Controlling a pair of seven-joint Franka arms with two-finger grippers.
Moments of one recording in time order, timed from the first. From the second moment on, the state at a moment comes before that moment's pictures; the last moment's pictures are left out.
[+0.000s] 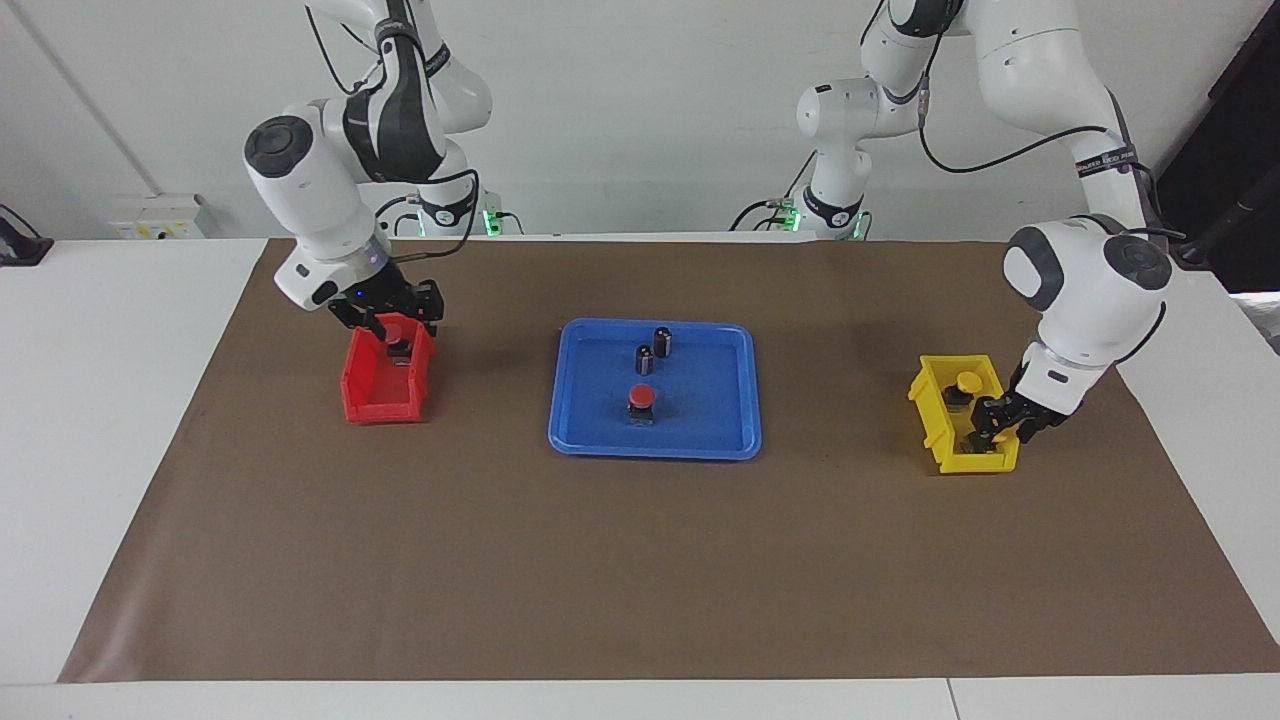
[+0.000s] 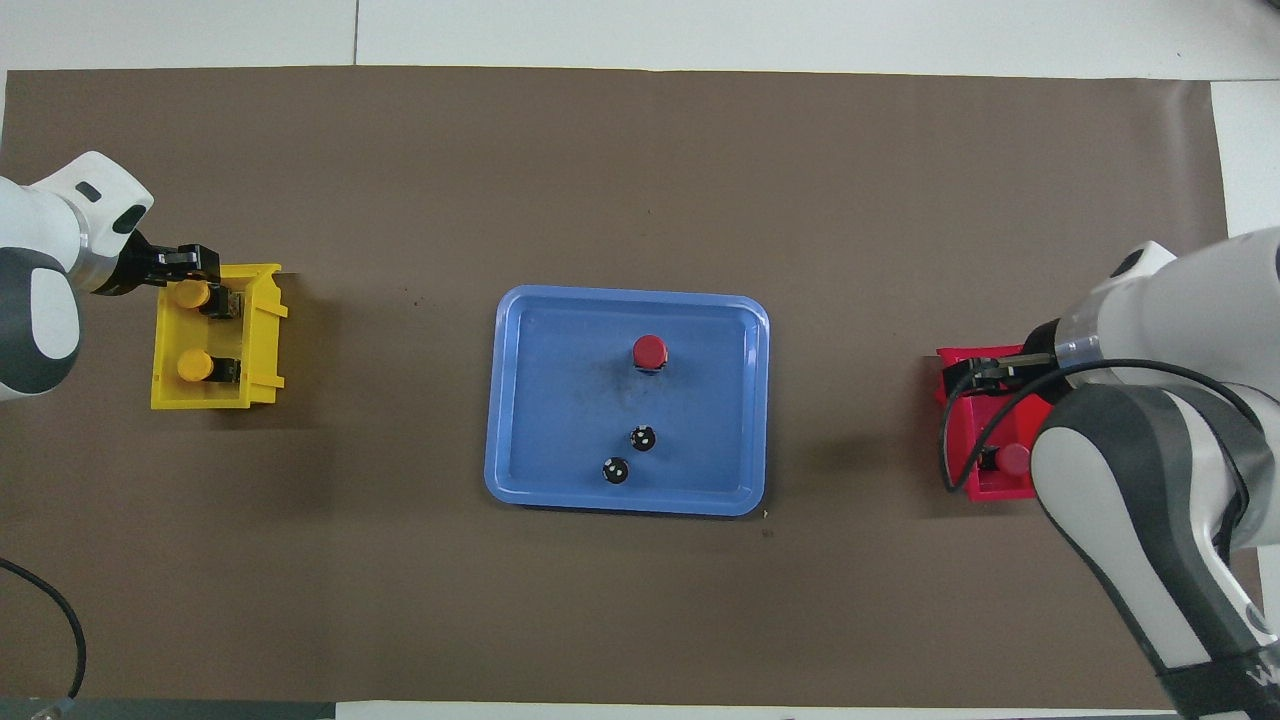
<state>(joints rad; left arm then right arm) 0.03 0.25 0.02 -1.93 0.01 2.30 0.06 0.03 -0.16 -0.05 -2.27 0.08 2.04 -0.13</state>
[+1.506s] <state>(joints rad) 0.03 0.25 0.01 -1.95 0.01 2.30 0.06 -0.02 -0.17 -0.05 -2.48 0.04 2.18 -0.21</state>
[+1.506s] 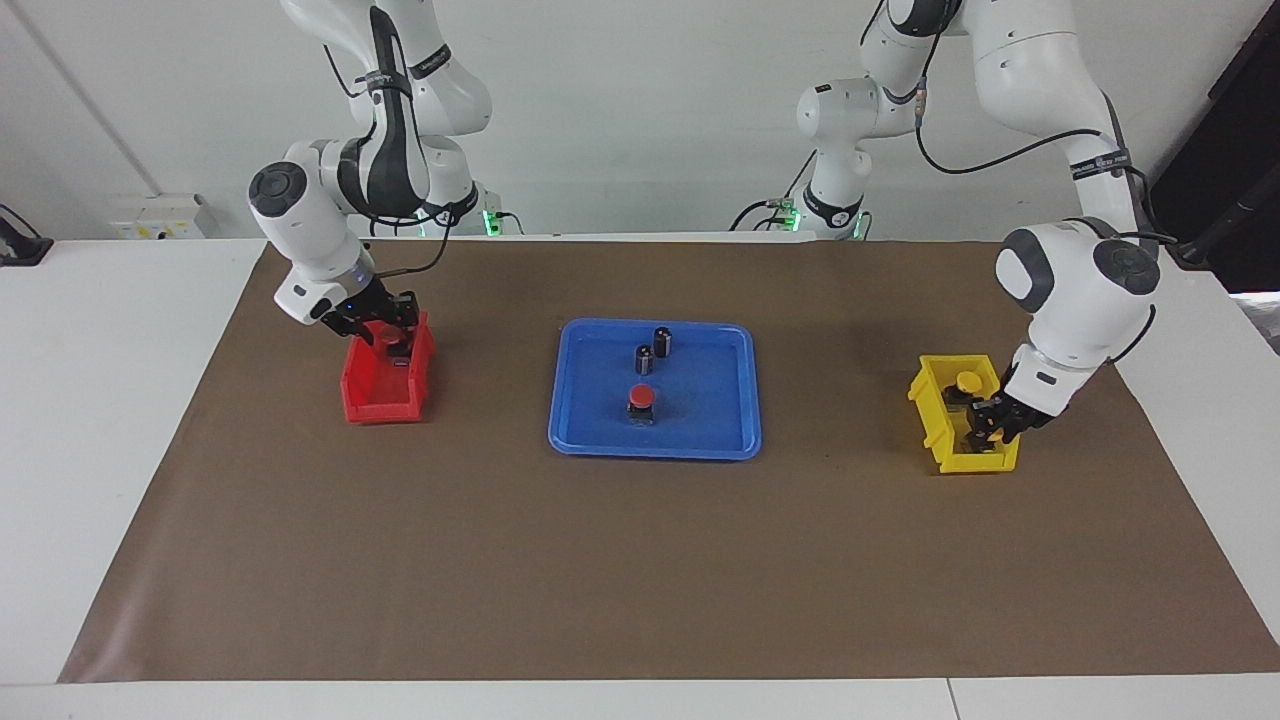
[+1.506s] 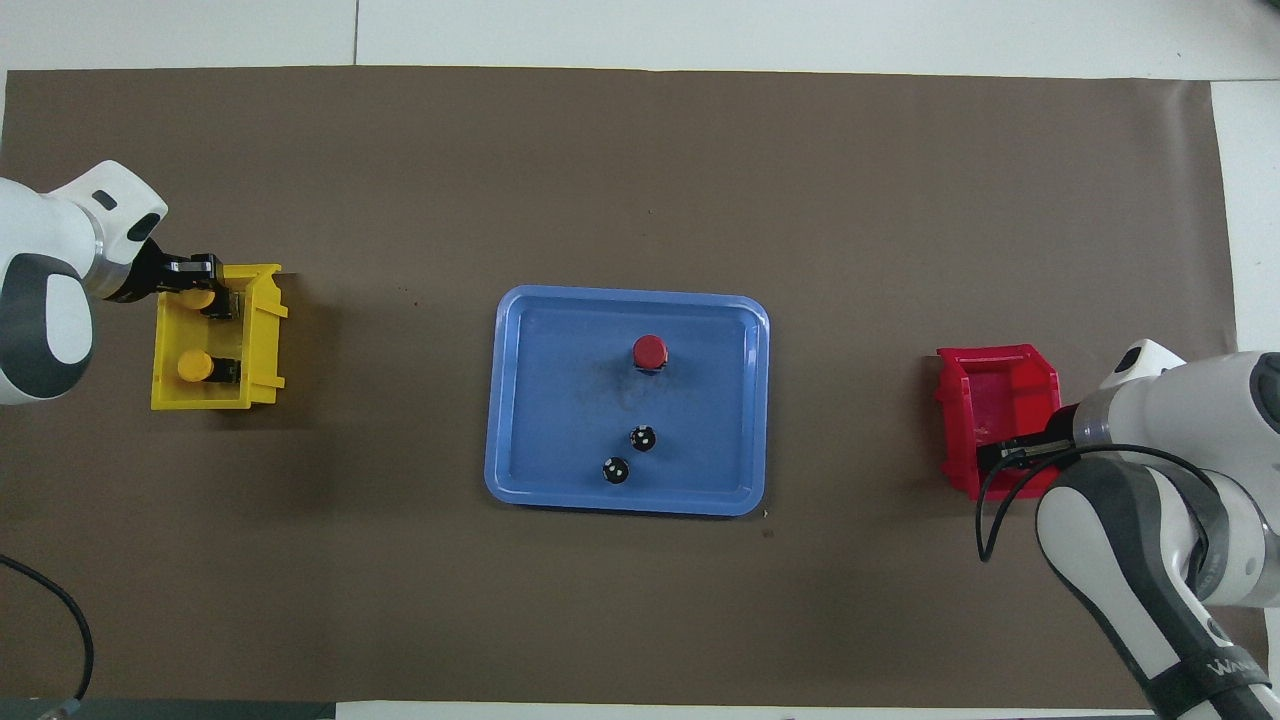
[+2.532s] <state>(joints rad) -0.51 0.28 -0.02 -1.66 -0.15 2.08 -0.56 -0.04 -0.18 -0.05 -2.37 0.01 2.03 -0.21</state>
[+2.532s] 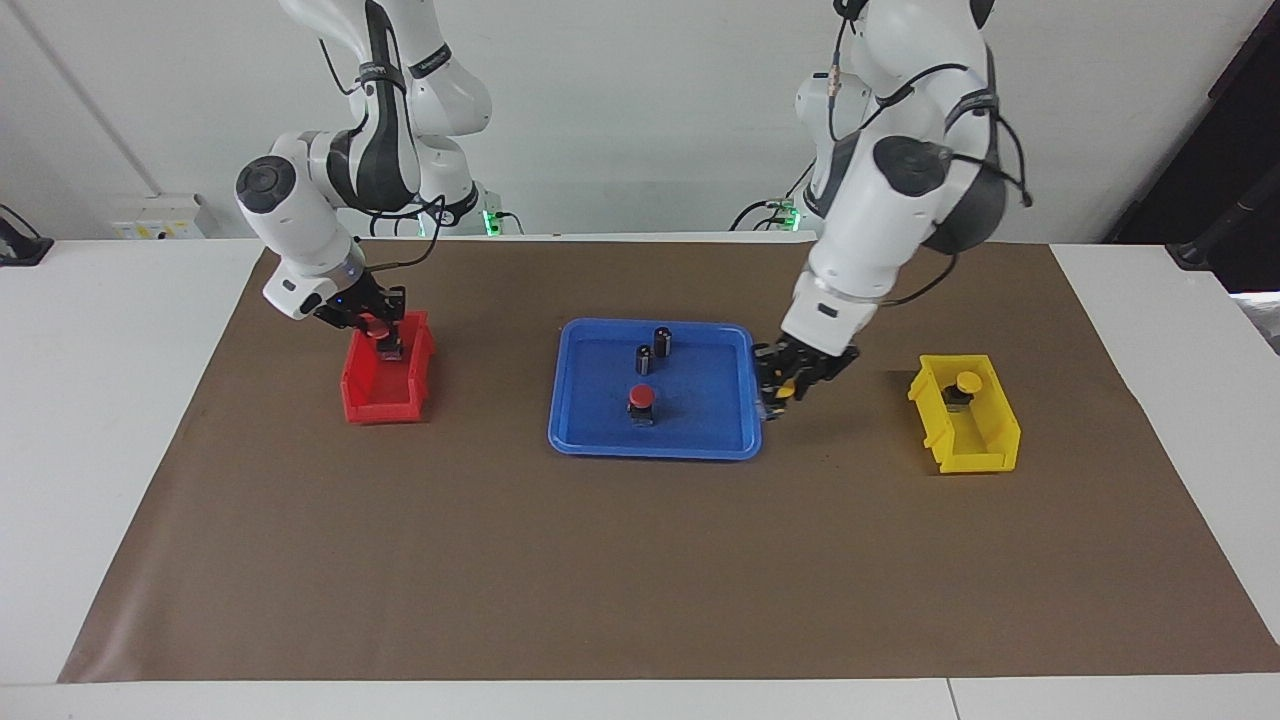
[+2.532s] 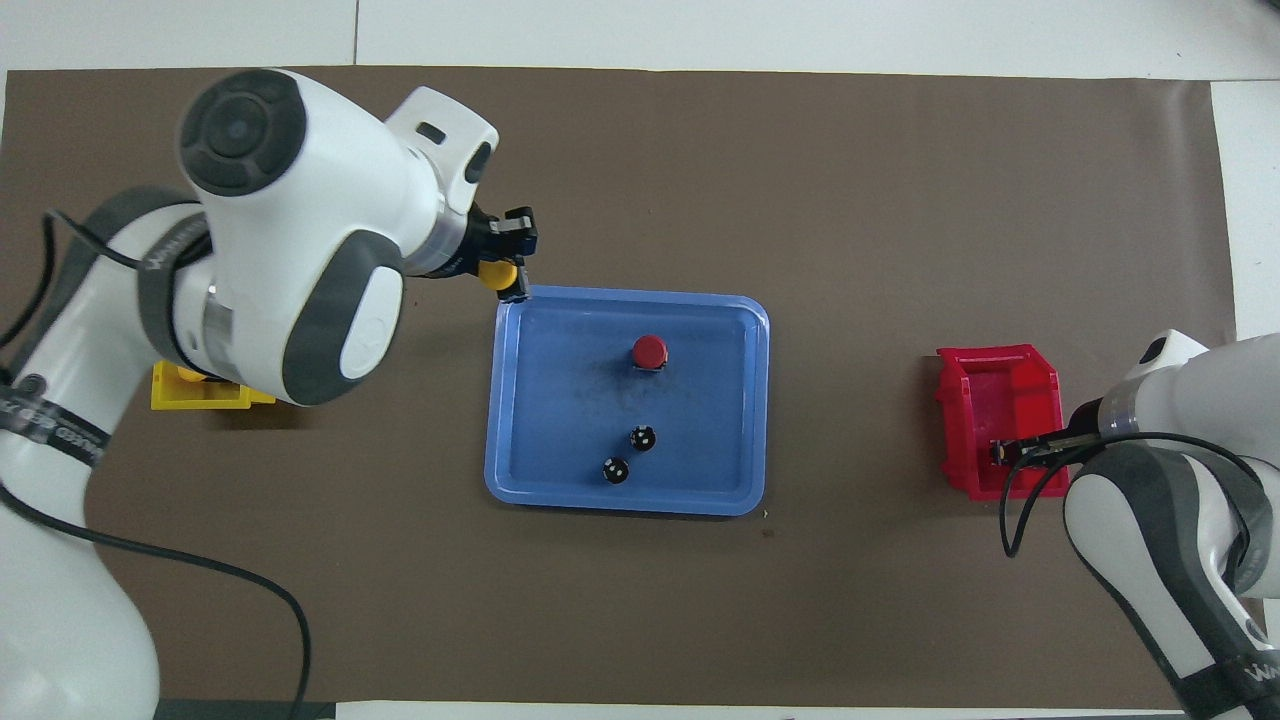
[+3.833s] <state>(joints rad) -0.50 0.23 0.02 -1.66 -0.13 1.94 -0.52 -0.03 0.05 0.22 -1.70 0.11 1.69 0.18</state>
